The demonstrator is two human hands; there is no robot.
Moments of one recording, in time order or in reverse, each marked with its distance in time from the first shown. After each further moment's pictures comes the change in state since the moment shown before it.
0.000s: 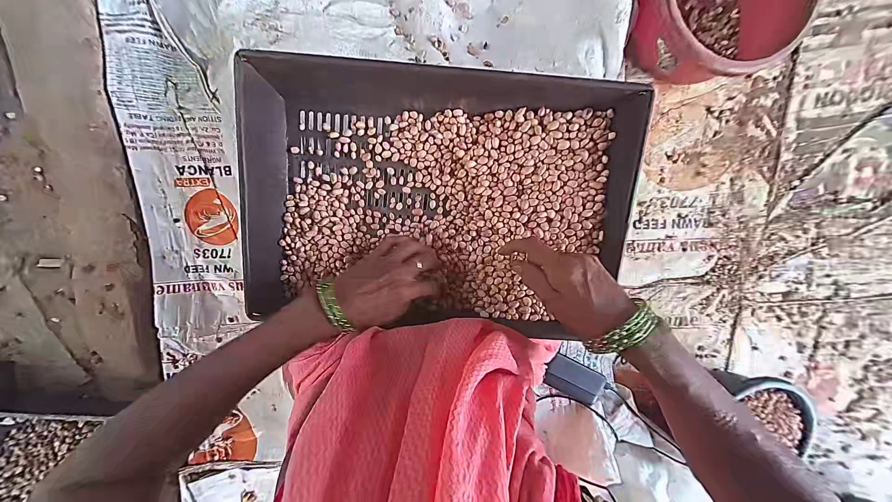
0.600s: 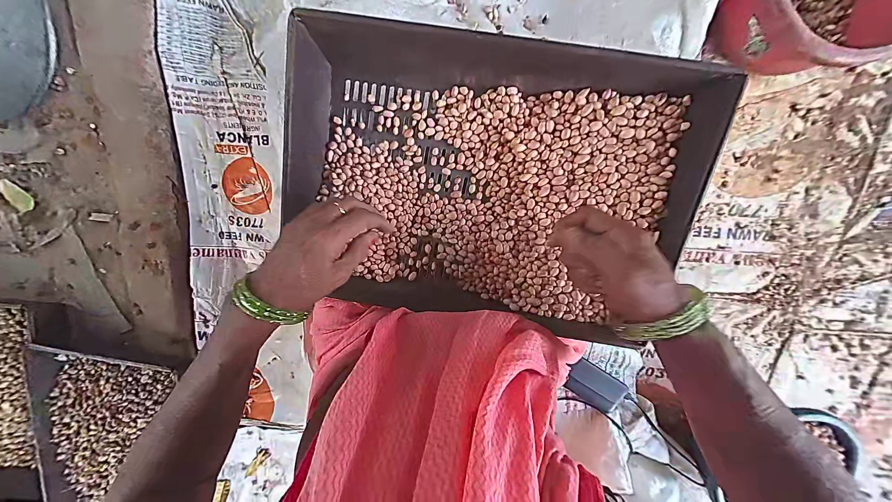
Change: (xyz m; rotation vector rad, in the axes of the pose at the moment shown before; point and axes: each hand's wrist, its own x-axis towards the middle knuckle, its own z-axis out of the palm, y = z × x) left_hand -0.079 0.002 -0.054 -0.146 0.333 -0.523; right_hand 0.020 0.002 0.002 0.746 -0.020 0.104
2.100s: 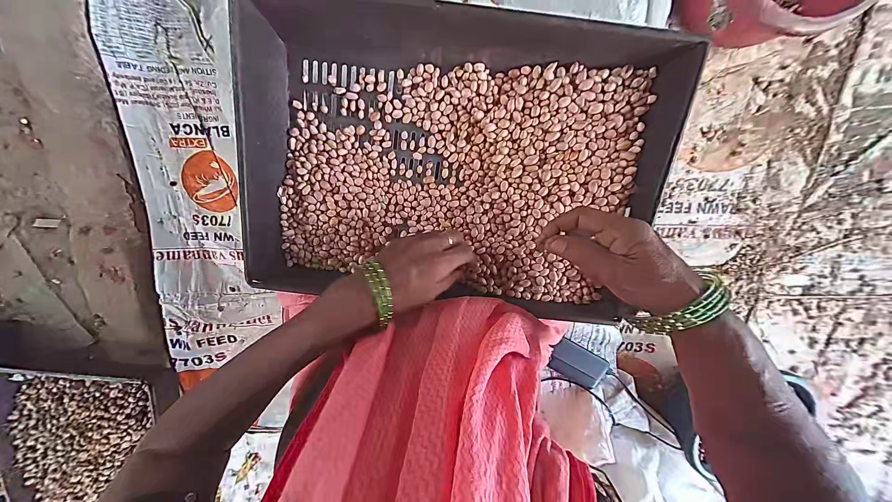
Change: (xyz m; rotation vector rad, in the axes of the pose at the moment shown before) left_hand 0.050 0.067 0.086 -0.106 -0.259 0.246; right_hand -0.025 -0.002 -0.028 -0.146 -0.071 0.045
